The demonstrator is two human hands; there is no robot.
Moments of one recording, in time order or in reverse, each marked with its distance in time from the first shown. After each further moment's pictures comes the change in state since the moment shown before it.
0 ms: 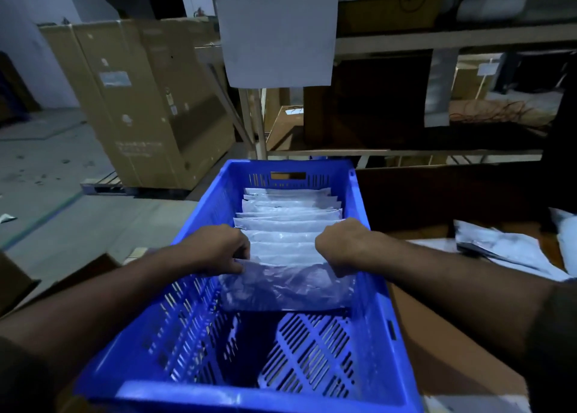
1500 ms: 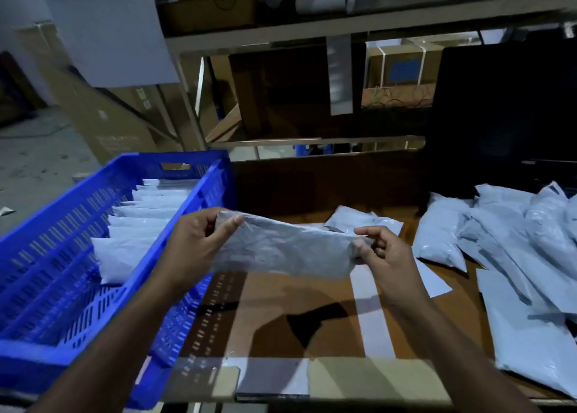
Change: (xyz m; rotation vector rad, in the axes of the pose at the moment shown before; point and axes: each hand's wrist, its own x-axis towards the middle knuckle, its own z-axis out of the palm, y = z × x) left_hand 0.041 0.351 -0.056 -1.243 0.670 -0.133; right_hand -0.194 0.223 0.288 1.766 0.835 0.261
